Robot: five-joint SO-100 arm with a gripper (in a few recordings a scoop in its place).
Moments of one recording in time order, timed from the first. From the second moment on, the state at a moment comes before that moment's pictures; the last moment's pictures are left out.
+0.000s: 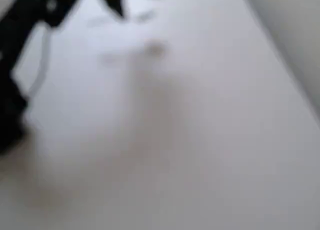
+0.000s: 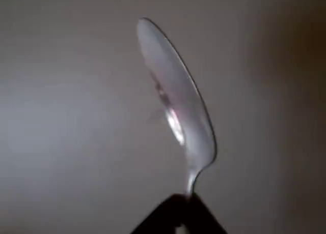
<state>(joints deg) -30.8 35.9 3.0 106.3 -43.7</state>
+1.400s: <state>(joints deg) 37.7 77.7 99.1 49.7 -98.4</state>
